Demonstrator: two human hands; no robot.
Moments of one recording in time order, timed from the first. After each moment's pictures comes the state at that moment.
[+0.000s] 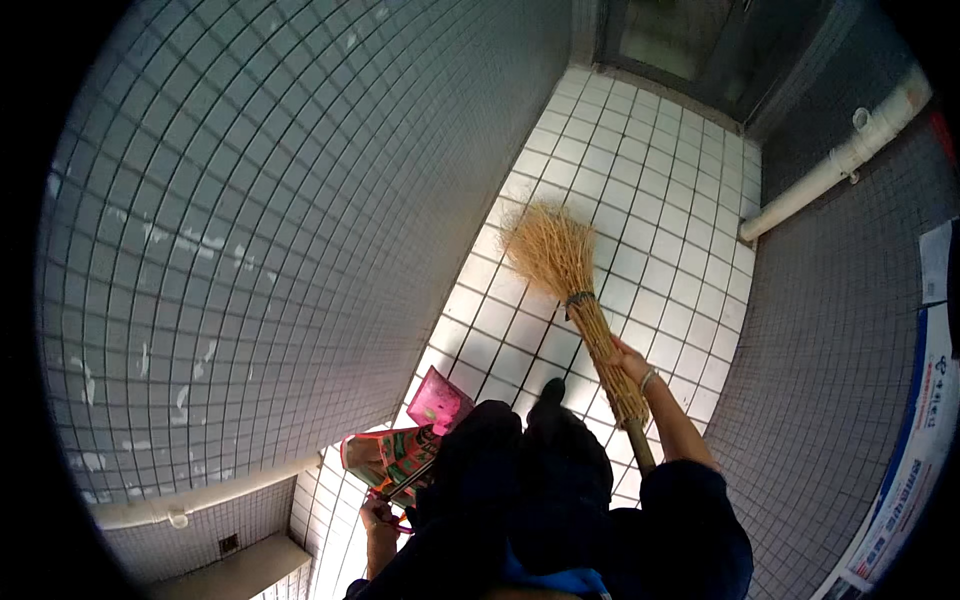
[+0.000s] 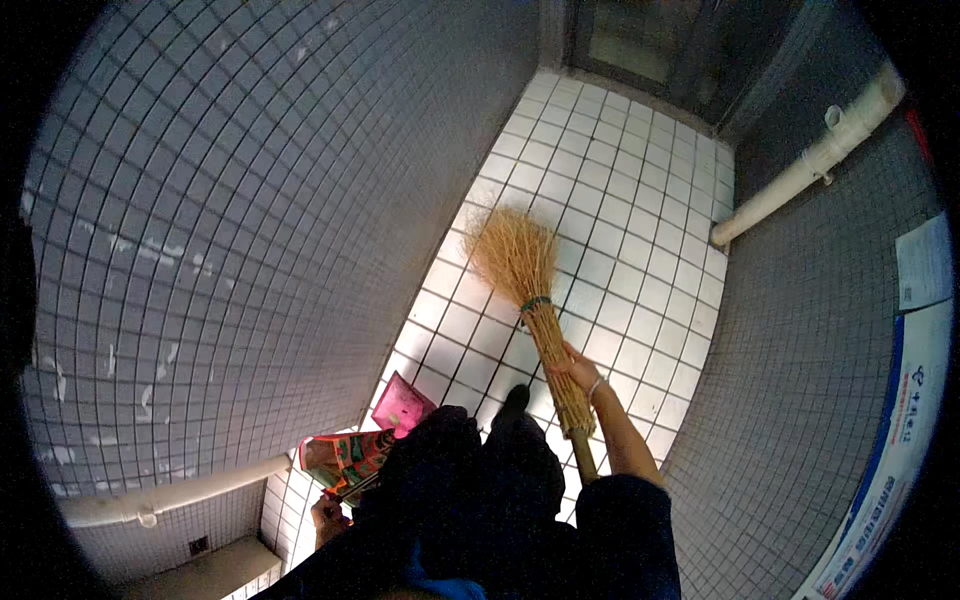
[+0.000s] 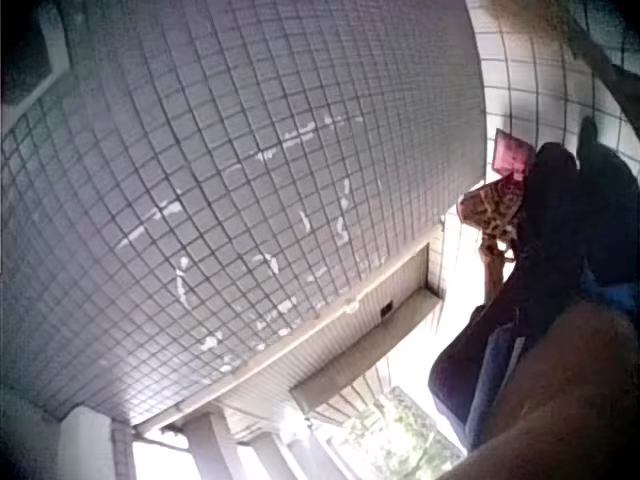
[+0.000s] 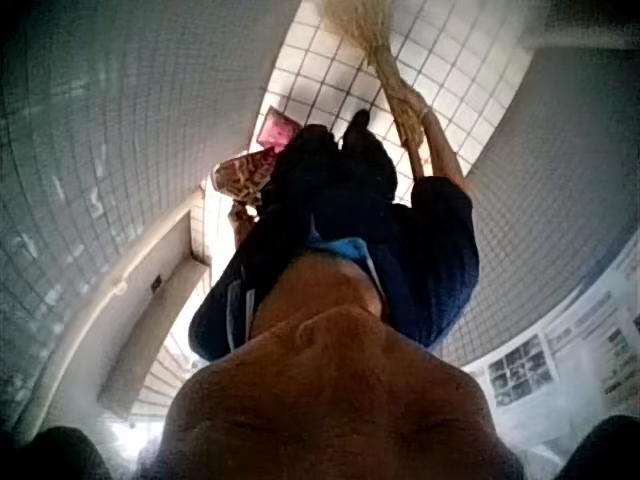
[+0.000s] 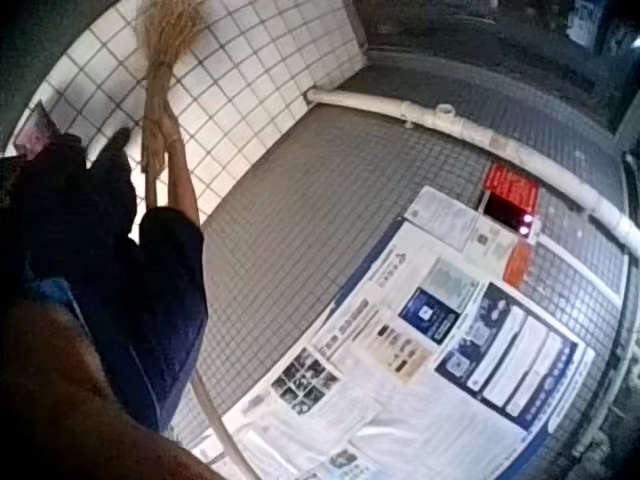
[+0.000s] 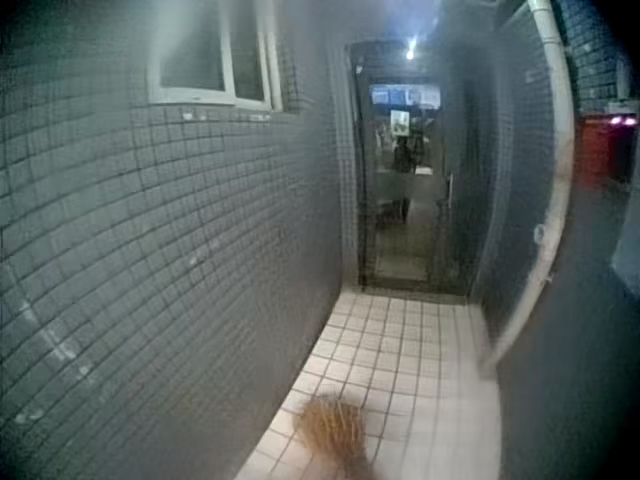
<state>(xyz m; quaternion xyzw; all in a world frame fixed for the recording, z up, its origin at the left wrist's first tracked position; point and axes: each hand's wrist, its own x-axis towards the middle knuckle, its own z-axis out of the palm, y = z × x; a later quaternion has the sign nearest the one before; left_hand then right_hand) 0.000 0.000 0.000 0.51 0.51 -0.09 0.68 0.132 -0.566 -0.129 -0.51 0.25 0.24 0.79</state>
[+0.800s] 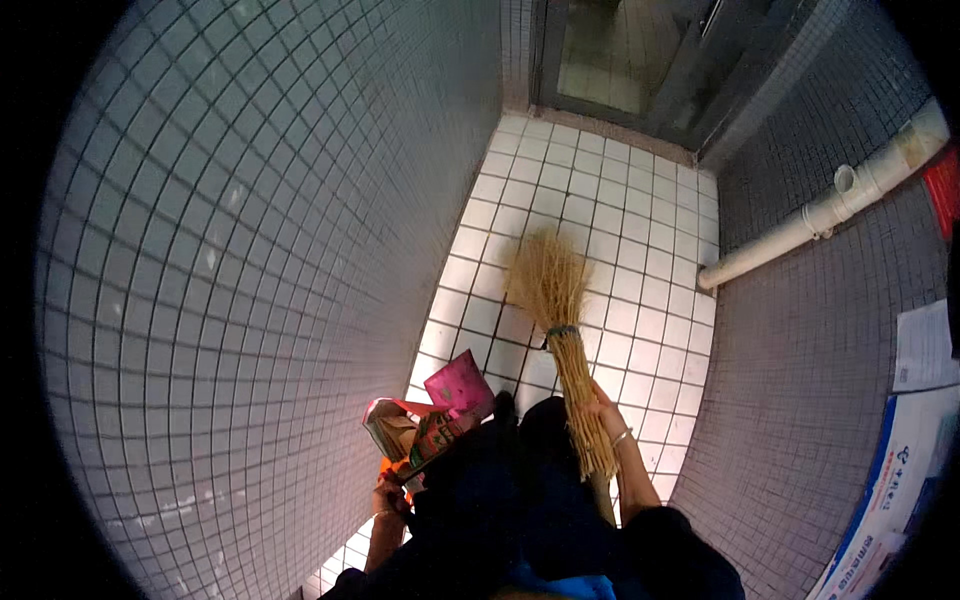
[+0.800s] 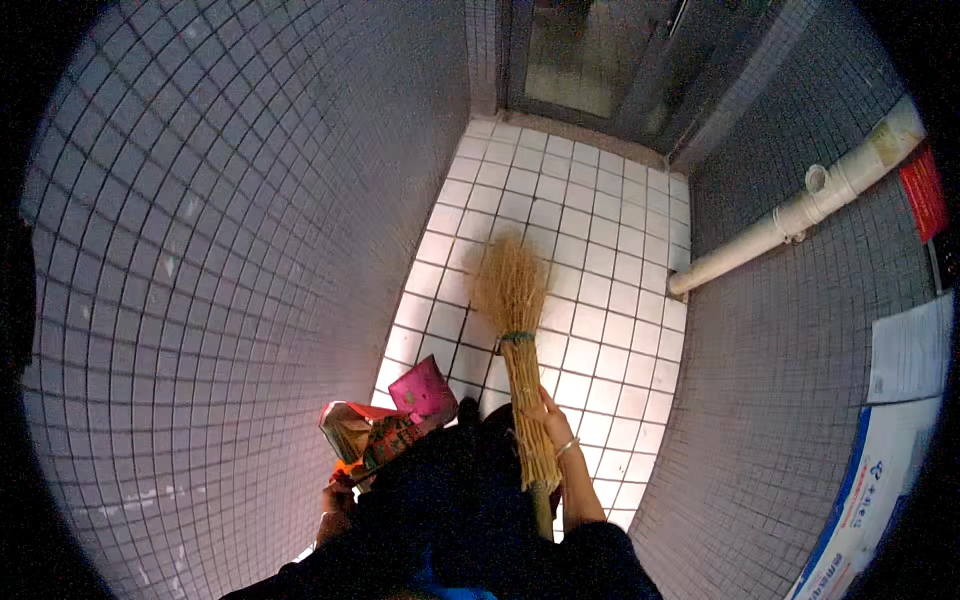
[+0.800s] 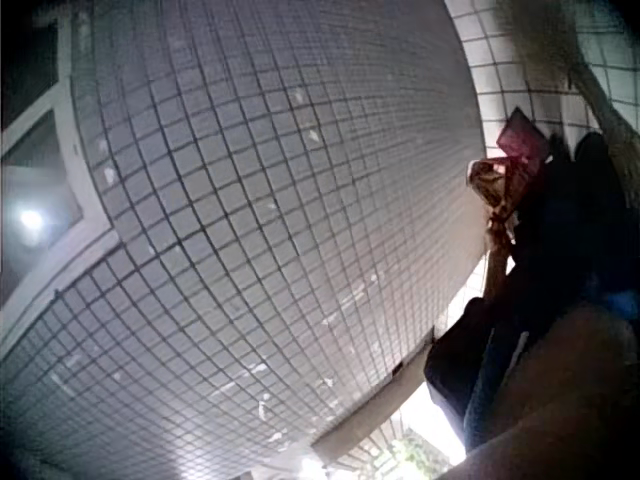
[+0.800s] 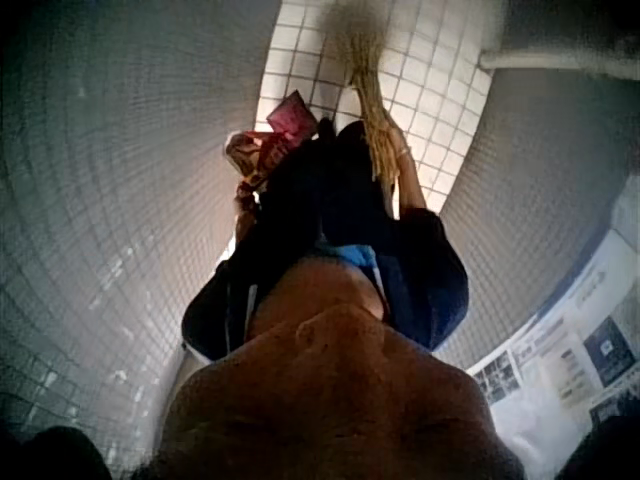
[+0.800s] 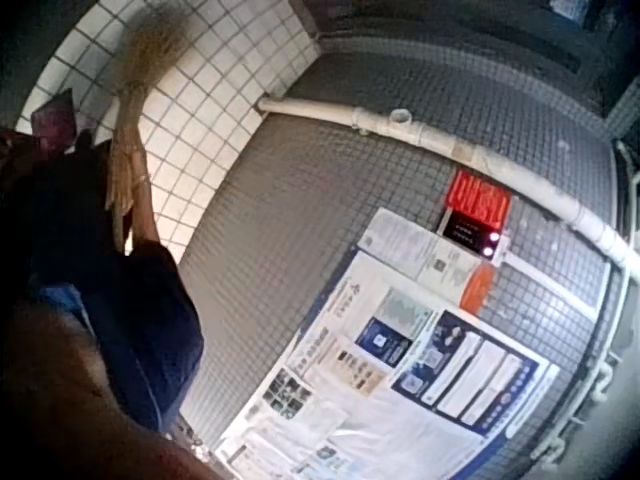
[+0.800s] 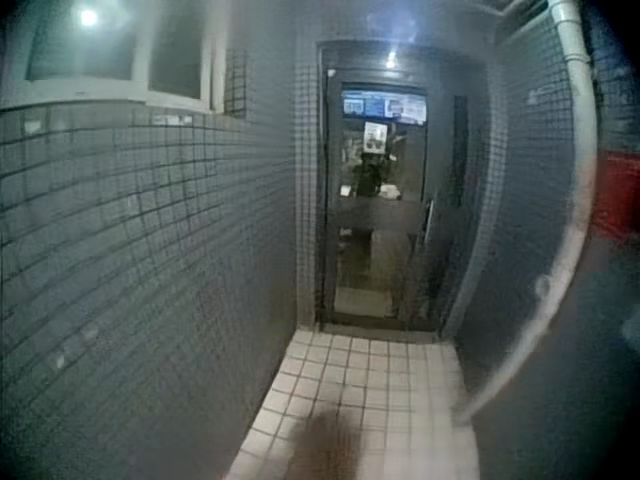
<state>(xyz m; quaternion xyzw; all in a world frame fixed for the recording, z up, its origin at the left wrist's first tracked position) 0.381 -0.173 -0.165 0.36 0.35 -0.20 0.84 0.362 -0.718 -0.050 -0.40 0.38 0.08 0.83</state>
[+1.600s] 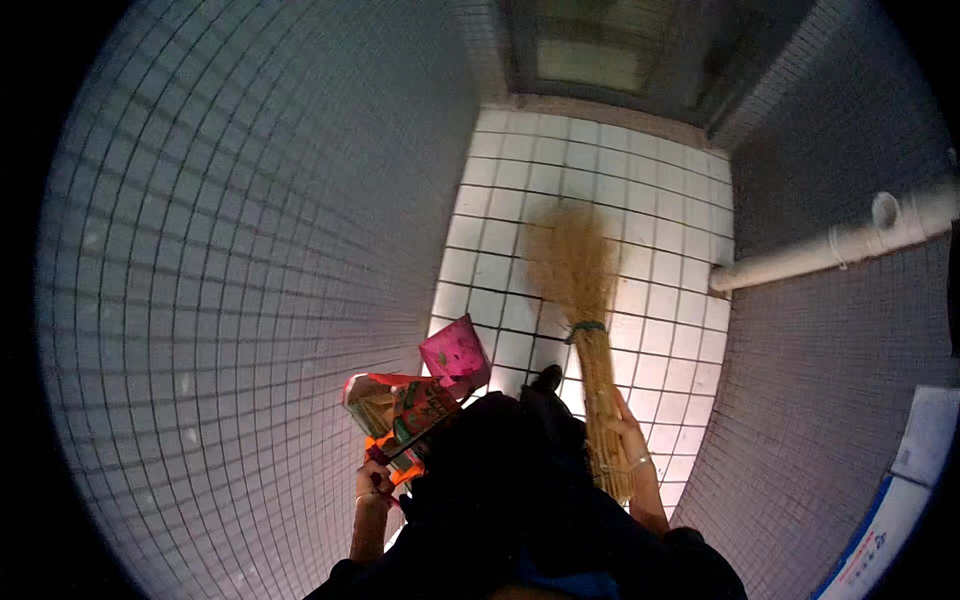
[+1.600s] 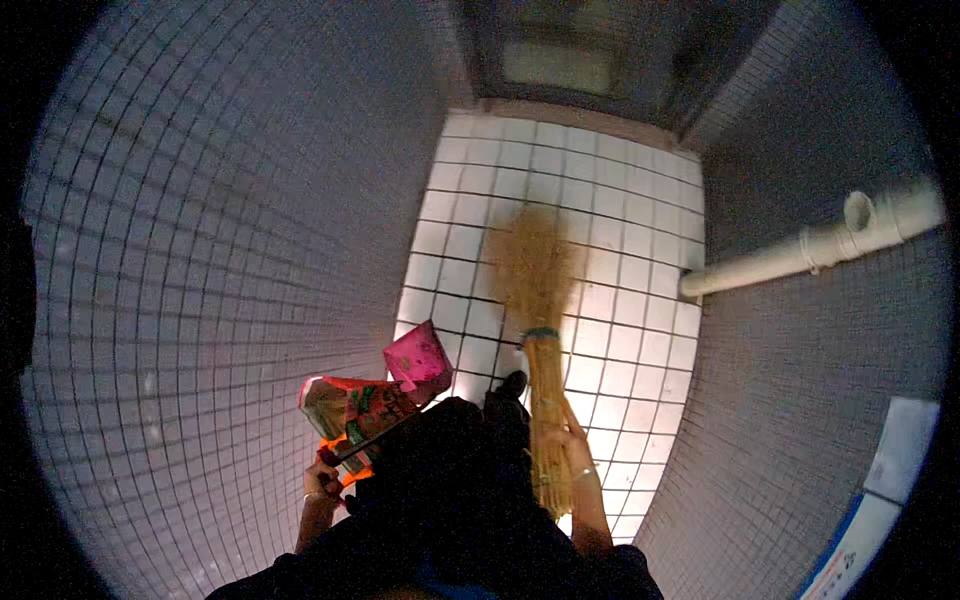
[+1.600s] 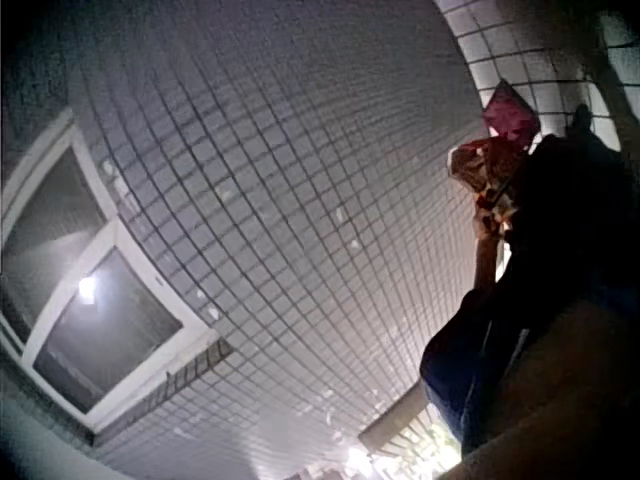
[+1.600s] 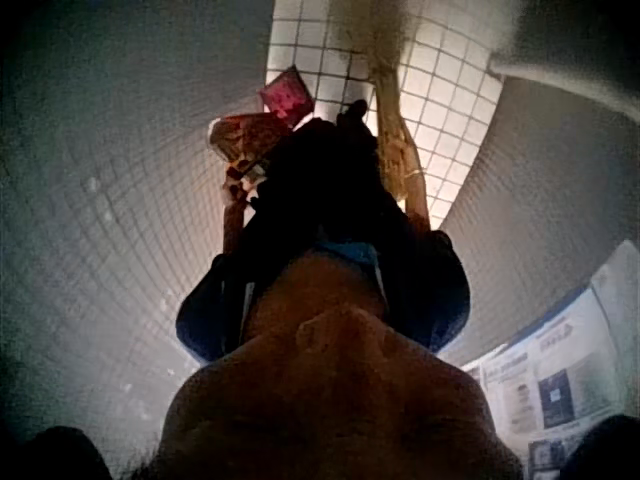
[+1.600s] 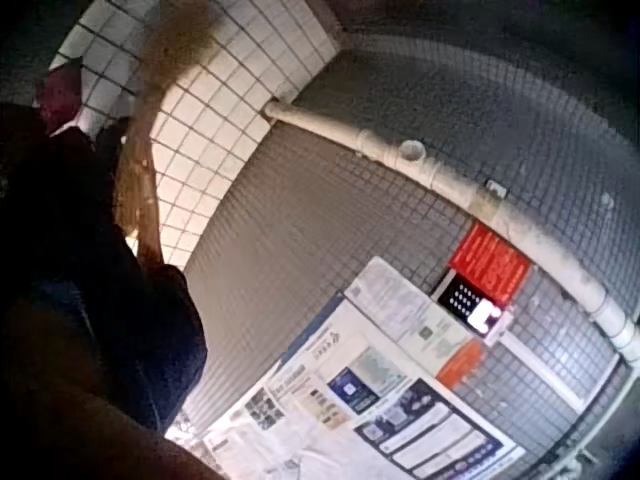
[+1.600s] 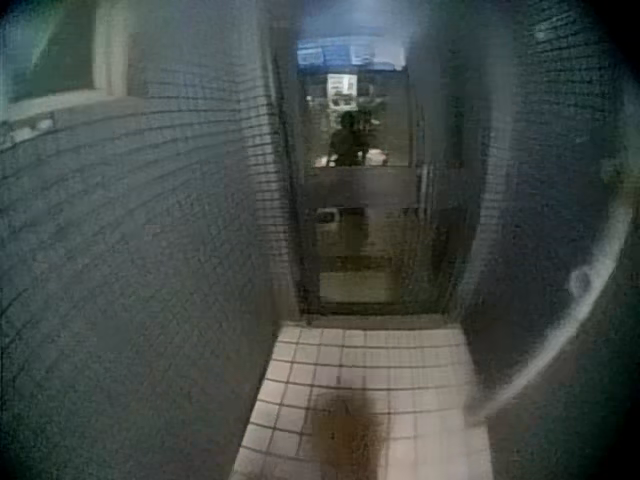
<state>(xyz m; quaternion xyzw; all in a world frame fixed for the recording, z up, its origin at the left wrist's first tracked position) 0.639 -0.453 0.033 0.58 0.42 -0.23 0.65 0.476 -0.874 -0.040 -0.33 0.40 0.00 0.86</state>
